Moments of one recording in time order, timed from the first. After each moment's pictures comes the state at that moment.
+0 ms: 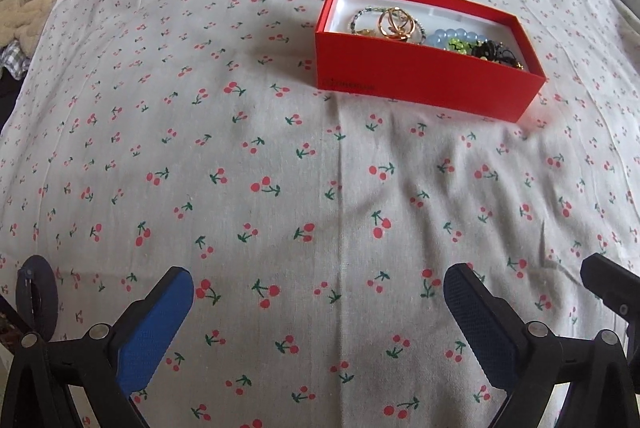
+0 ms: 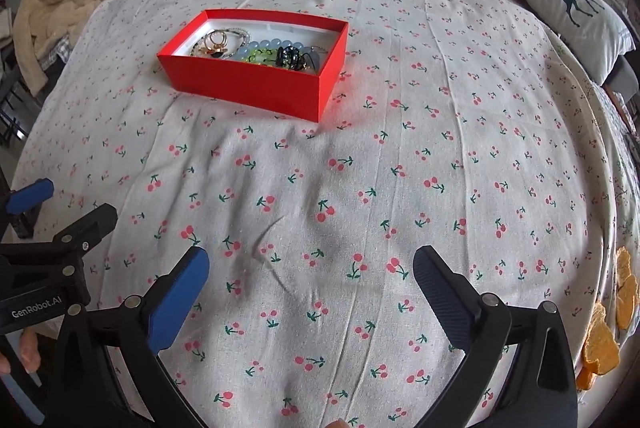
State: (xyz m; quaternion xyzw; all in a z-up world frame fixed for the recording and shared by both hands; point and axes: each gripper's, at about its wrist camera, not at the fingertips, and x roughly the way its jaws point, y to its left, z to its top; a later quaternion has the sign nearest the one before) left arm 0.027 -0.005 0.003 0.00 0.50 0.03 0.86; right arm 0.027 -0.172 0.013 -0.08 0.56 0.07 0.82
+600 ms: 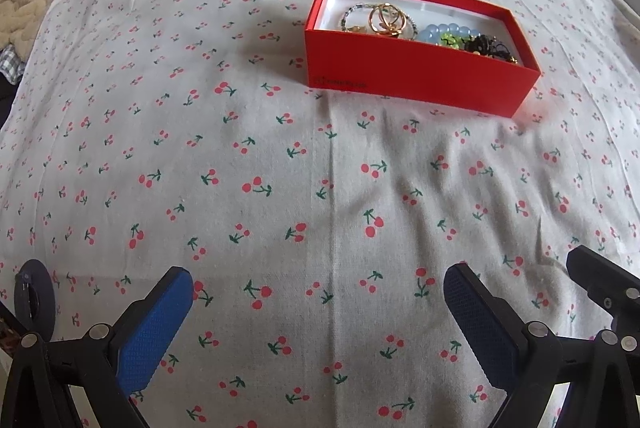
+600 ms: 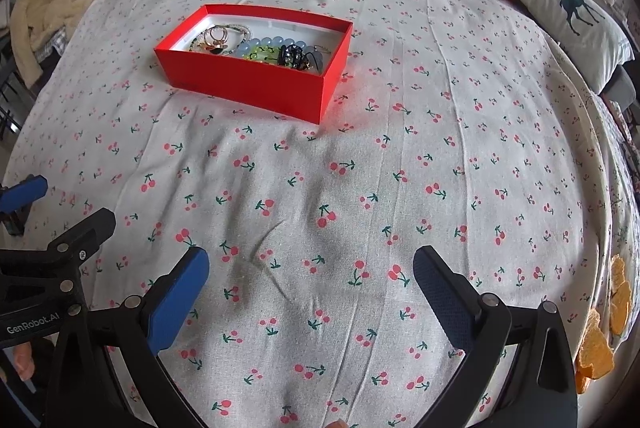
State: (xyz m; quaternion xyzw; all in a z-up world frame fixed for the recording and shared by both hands) left arm 0.029 -0.009 0.001 0.01 0.51 0.02 0.86; right arm 0.031 -0.166 0.009 -0.09 0.56 0.06 0.82
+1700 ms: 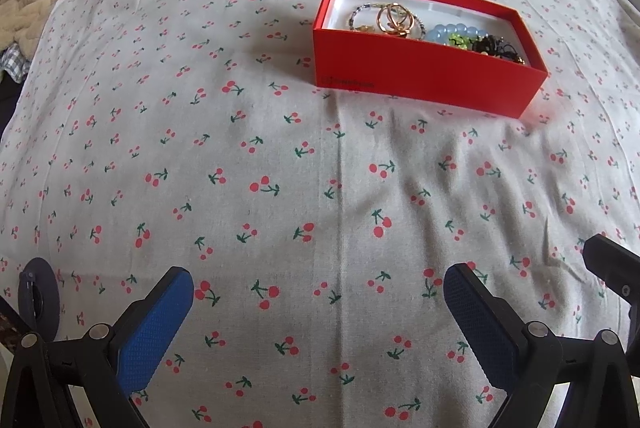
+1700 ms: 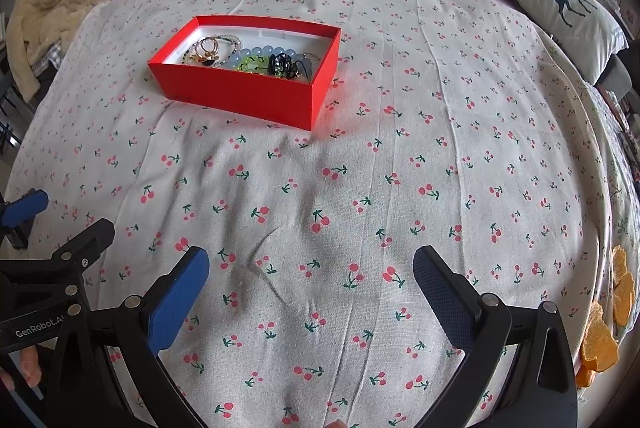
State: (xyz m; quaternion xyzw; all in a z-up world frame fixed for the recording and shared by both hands) left arm 0.030 -0.006 0.001 0.01 0.51 0.03 0.86; right arm 0.032 -0.171 0.014 -0.07 0.56 0.05 0.83
